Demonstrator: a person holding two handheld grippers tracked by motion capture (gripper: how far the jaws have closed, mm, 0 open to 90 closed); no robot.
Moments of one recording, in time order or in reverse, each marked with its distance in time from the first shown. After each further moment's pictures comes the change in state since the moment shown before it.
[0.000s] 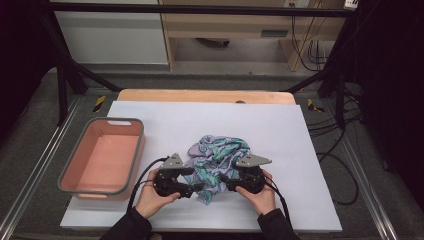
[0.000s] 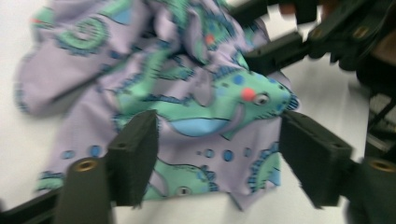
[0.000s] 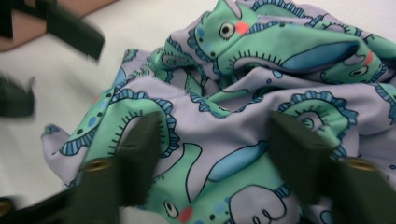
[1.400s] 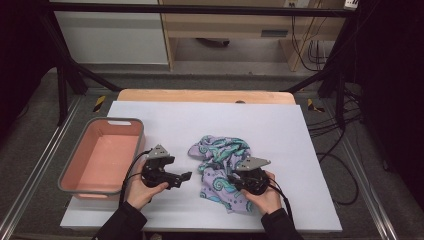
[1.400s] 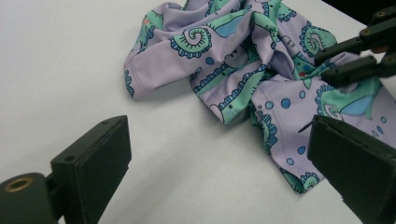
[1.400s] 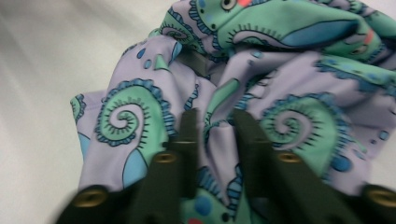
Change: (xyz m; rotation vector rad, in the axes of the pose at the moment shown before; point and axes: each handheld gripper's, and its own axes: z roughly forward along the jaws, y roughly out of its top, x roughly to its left) left arm 0.026 -0.004 -0.014 -0.019 0.135 -0.086; right arm -0.005 -0.001 -0.013 0.119 -0.010 -0.100
